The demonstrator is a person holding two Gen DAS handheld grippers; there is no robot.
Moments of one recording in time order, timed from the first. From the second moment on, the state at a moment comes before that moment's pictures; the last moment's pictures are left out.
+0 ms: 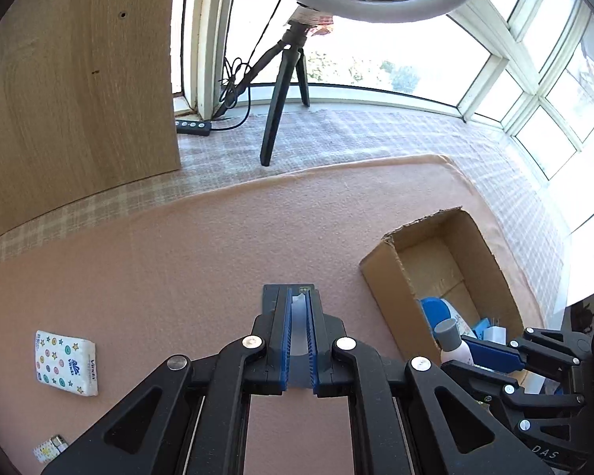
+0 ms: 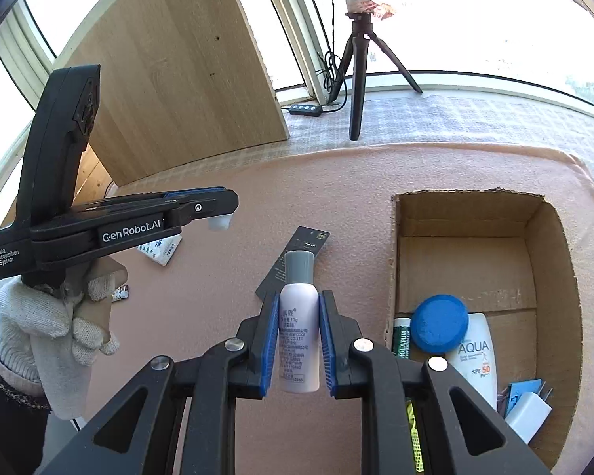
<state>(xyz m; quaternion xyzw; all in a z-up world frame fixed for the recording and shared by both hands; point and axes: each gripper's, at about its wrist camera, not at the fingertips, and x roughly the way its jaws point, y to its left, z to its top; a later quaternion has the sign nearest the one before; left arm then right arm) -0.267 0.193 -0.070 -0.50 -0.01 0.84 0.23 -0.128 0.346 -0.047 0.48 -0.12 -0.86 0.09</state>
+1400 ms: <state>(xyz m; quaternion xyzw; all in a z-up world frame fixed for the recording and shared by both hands) -0.192 0.327 -0.088 -0.52 0.03 0.80 0.30 -0.023 0.487 -0.063 0.48 -0.20 -0.86 -0.02</state>
